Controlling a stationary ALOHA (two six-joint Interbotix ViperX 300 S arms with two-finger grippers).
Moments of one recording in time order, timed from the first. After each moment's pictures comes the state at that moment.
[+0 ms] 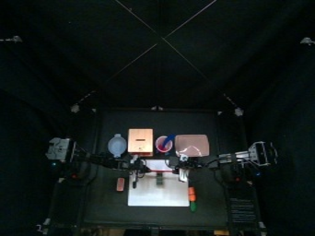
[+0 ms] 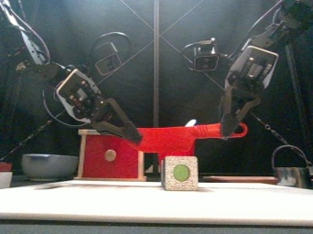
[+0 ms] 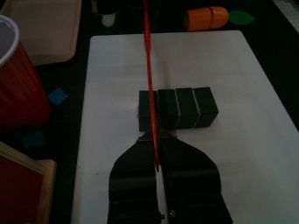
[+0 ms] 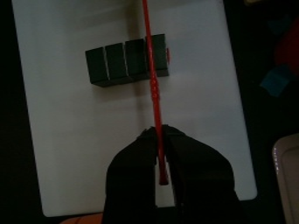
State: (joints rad) left arm -0.04 0.06 0.92 0.03 -0.54 0.00; right arm -0.02 -0.18 0.78 0.19 0.30 0.01
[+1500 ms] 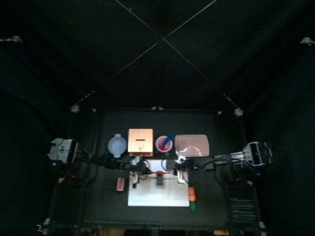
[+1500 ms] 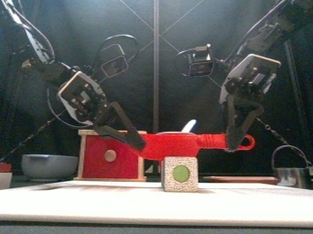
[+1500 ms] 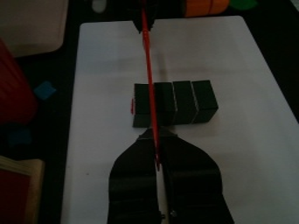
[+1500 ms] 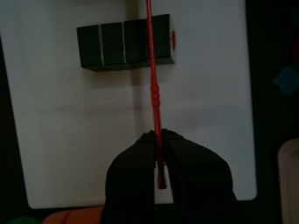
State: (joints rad) left arm -0.06 0.13 0.87 0.01 -0.44 0.00; right arm 0.00 -0.10 0.73 0.13 0.36 0.02
